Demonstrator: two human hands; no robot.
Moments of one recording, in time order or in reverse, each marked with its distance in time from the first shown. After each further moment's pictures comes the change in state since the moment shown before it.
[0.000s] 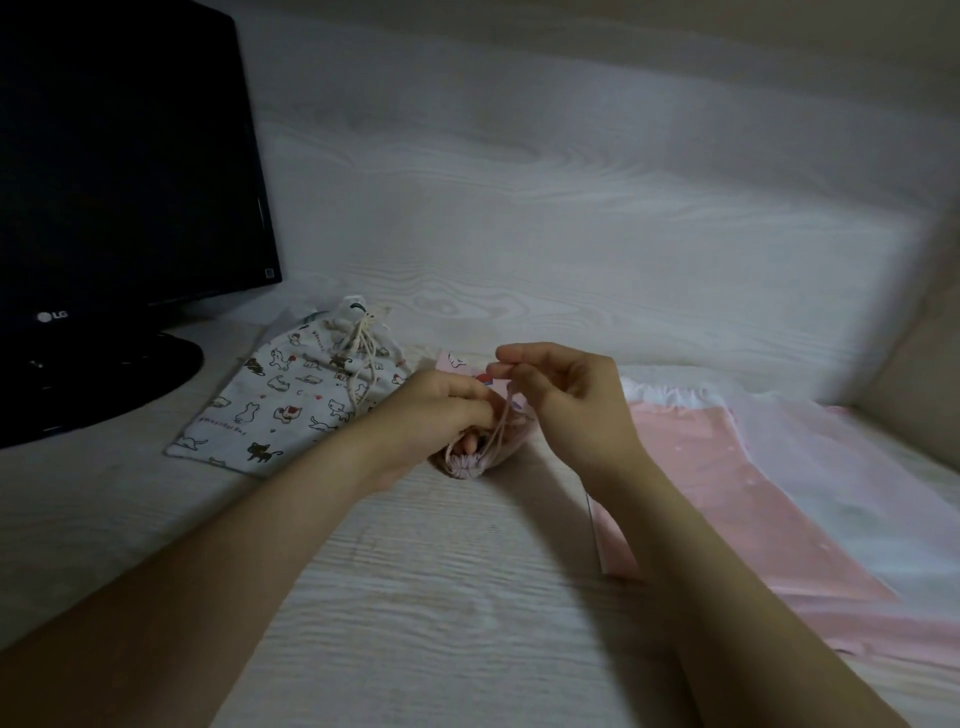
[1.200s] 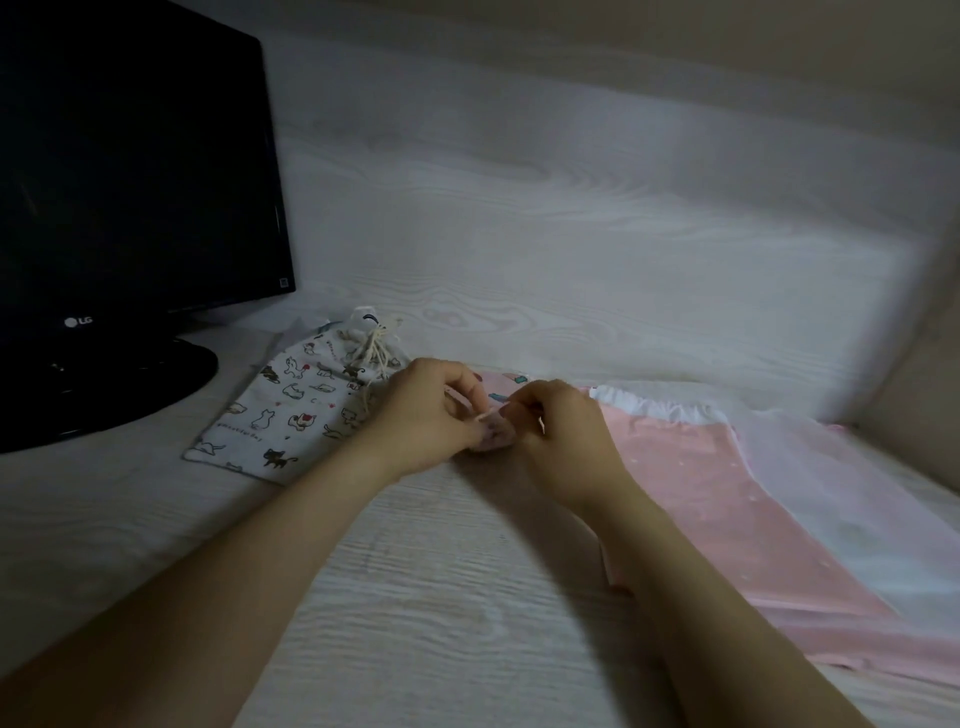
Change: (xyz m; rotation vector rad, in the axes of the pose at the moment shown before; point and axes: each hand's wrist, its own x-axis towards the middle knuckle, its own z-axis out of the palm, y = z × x) left_hand -0.001 -0.002 -0.013 0.278 0.230 0.190; right_hand 0.000 0.016 0.006 -0.667 -0.070 -0.211
